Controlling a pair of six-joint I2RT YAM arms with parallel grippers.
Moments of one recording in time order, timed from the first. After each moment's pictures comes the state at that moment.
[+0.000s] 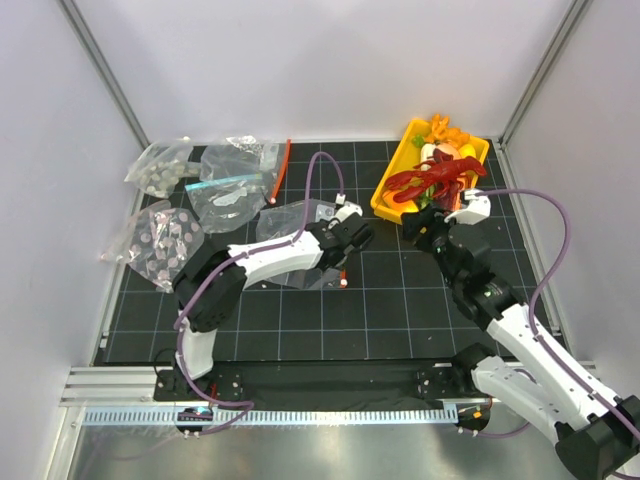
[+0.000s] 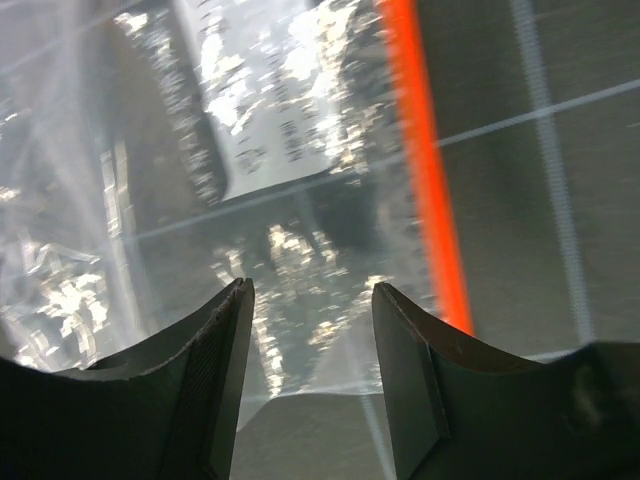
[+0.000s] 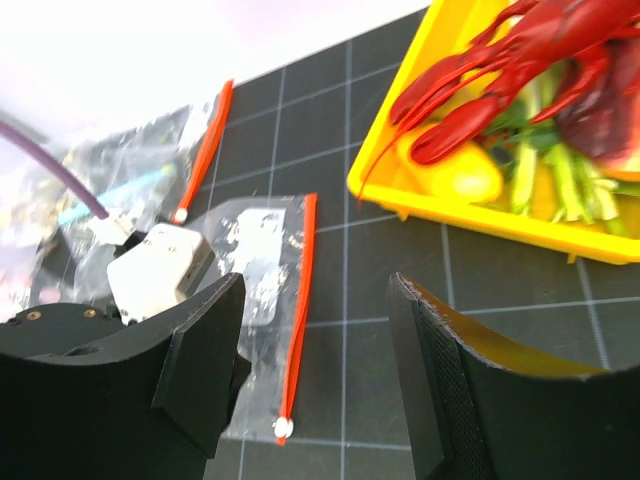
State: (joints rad) left arm -0.94 1.94 1.42 -0.60 -0.54 -0.44; right arm 0.48 0.79 0.66 -0.07 0.33 0.56
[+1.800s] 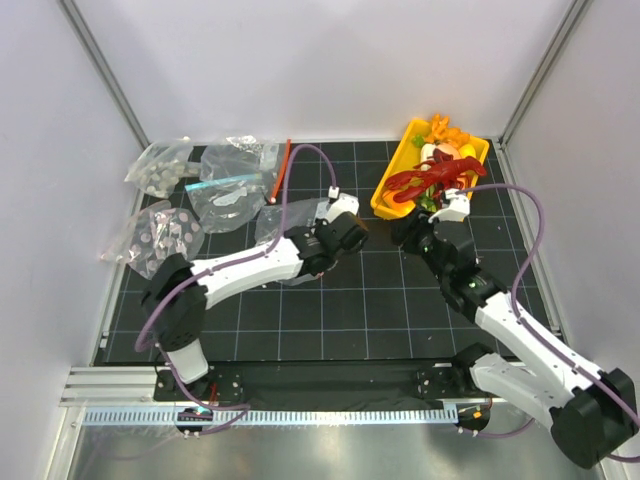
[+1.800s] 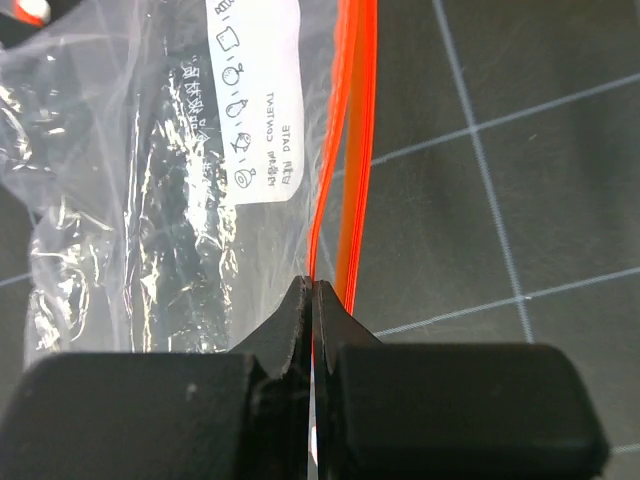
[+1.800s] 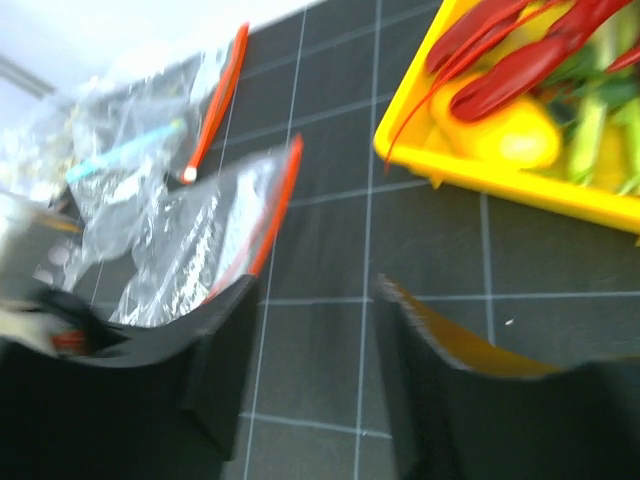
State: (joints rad) left arm -0.99 1.78 1.37 -0.58 -0.58 -0.45; right arm 0.48 0.86 0.61 0.02 0.27 0.59
